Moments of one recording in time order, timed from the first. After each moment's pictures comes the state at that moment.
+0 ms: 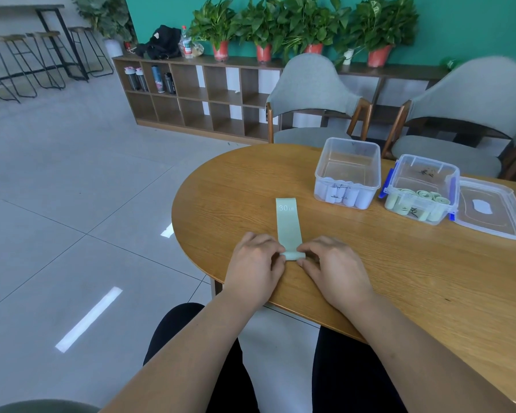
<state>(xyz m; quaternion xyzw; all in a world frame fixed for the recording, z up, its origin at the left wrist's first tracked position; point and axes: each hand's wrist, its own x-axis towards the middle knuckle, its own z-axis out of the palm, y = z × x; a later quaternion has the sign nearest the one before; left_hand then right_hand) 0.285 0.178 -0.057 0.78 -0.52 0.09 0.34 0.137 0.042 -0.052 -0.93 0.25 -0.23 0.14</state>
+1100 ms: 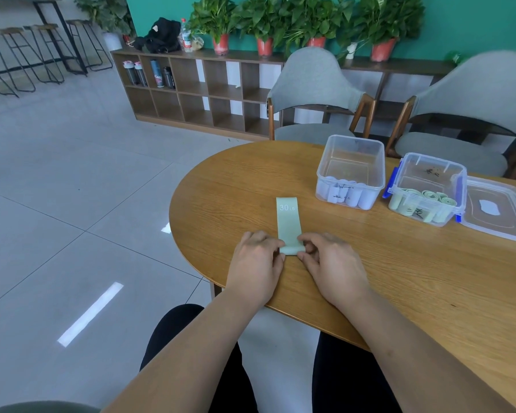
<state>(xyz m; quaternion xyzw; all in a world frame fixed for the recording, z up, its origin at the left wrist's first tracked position) 0.289 0.165 -0.060 0.81 -0.49 0.07 0.31 0.151 0.036 -0.053 -0.91 0.29 -0.24 0.18</state>
